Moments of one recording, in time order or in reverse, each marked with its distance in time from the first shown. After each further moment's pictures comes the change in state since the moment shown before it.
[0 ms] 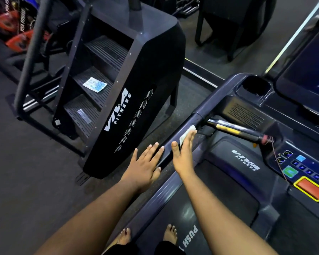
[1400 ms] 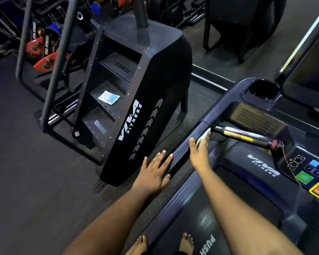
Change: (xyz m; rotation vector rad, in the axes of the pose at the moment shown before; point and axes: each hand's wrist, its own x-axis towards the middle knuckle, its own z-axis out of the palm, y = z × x) left_hand 0.000 0.005 -0.008 0.015 -0.041 -0.035; right_hand 0.041 0.011 -0.022 0.113 0.064 0.120
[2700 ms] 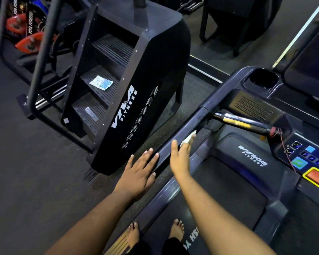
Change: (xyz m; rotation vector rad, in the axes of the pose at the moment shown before) left_hand -0.061 -0.036 0.035 -0.022 0.135 0.039; right_hand -0.078 0.007 0.060 -0.073 0.013 0.084
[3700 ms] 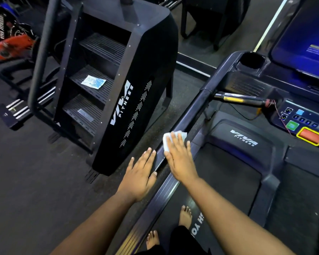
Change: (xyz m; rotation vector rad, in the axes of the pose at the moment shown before) left_hand -0.085 -0.044 -0.003 -0.139 -0.080 0.055; right_hand -0.109 0.005 0.020 -0.668 -0.132 -0.445
